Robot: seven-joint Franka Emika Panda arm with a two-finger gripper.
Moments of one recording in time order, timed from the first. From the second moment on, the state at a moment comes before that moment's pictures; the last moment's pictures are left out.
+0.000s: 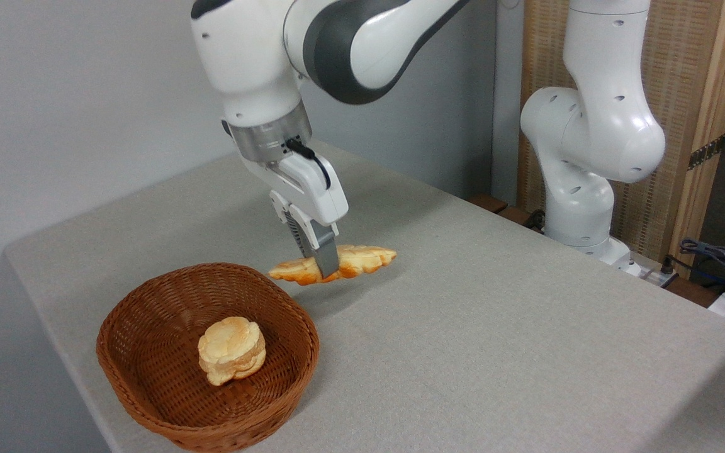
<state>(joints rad) -0.18 -0.07 0.03 -1.98 -0.04 1.79 0.70</state>
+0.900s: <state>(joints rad) -0.18 -0.04 0.11 -1.94 -0.36 2.23 0.57</state>
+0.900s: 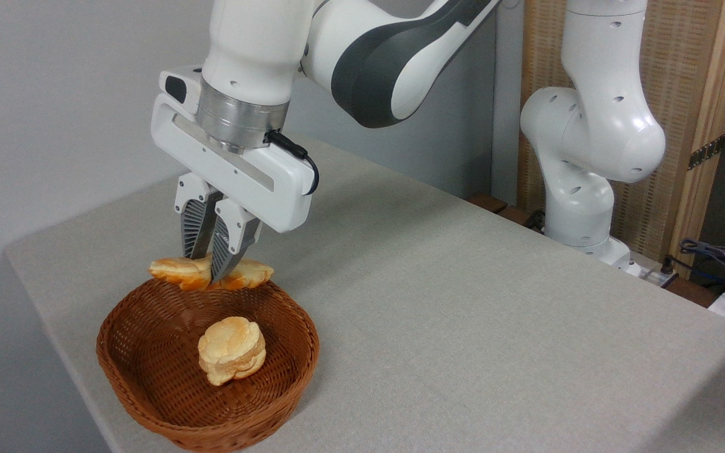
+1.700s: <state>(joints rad) -0.18 -0.04 0.11 -1.94 -0.36 2.23 0.56</state>
